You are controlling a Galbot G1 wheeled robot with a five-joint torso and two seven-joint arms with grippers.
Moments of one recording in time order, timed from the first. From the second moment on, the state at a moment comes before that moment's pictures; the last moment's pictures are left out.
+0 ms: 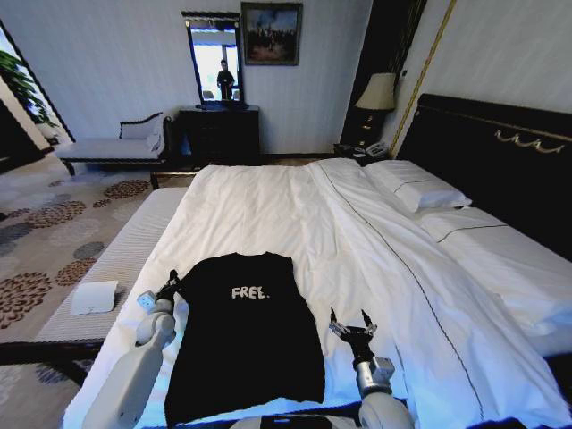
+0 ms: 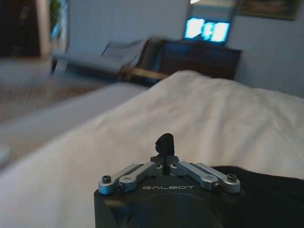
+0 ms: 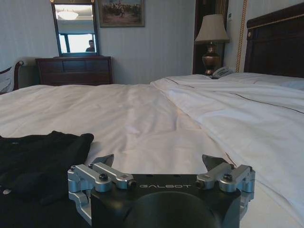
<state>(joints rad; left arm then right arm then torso) 1.11 -1.13 -0.46 -1.52 -0.60 0.07 -0.34 -1.72 1.34 0.42 2.01 0.20 0.07 0.25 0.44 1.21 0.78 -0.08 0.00</state>
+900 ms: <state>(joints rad) 1.08 -1.14 -0.18 -1.53 -0.20 0.14 -0.36 -1.67 1.31 0.38 2.01 0.25 0.05 0.25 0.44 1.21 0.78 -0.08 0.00</state>
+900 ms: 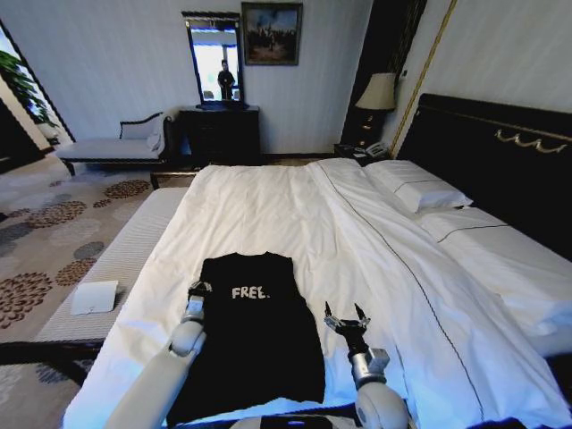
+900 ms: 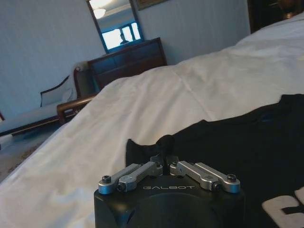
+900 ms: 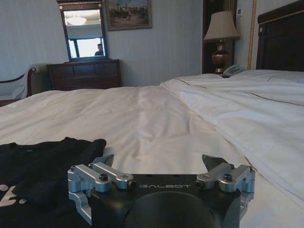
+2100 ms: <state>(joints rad) 1.20 -1.10 -0.15 -1.67 -0.26 0.11 -0.34 -1.66 1.31 0.36 2.00 0.25 0.05 0.25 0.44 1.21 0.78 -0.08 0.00</state>
